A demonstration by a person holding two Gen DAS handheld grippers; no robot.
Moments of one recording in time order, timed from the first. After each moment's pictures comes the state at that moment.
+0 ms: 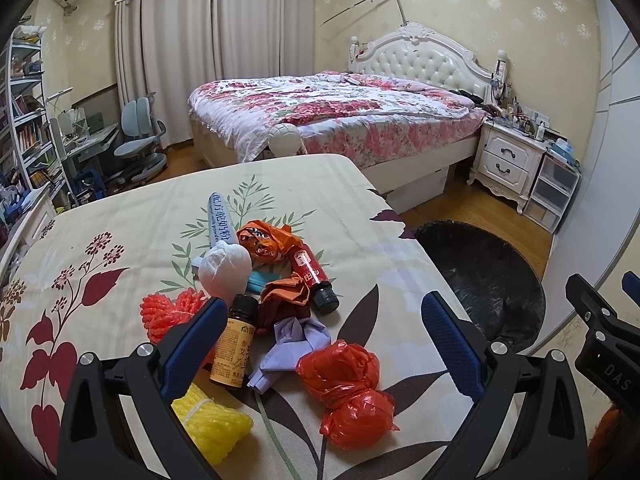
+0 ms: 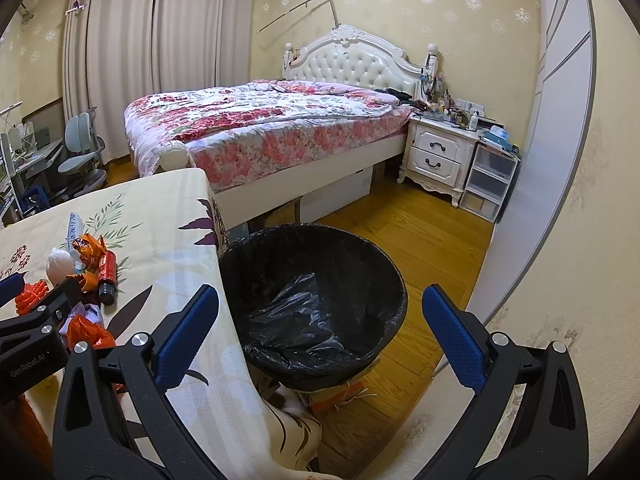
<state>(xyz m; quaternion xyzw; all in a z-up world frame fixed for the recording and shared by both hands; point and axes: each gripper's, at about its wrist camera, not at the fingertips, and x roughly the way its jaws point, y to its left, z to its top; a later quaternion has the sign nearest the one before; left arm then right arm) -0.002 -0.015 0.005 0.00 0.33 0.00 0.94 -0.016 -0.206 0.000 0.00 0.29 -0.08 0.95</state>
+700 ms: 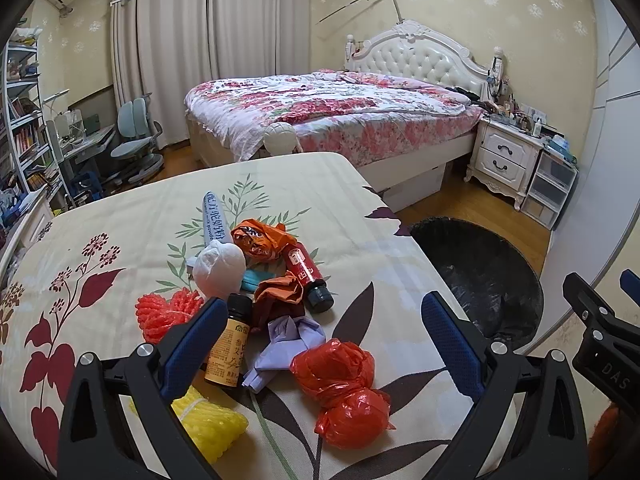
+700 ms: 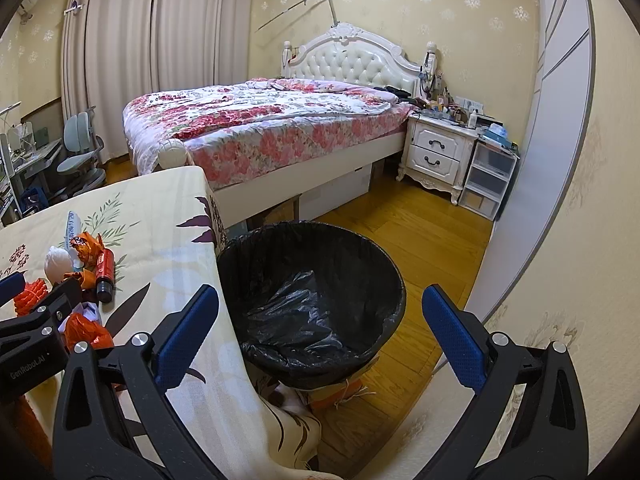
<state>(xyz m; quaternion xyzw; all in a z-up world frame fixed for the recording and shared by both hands) -0.001 -0.019 0.003 0.00 0.33 0.00 0.94 -0.016 -0.206 -0.001 0.00 0.29 -0.08 0.95</state>
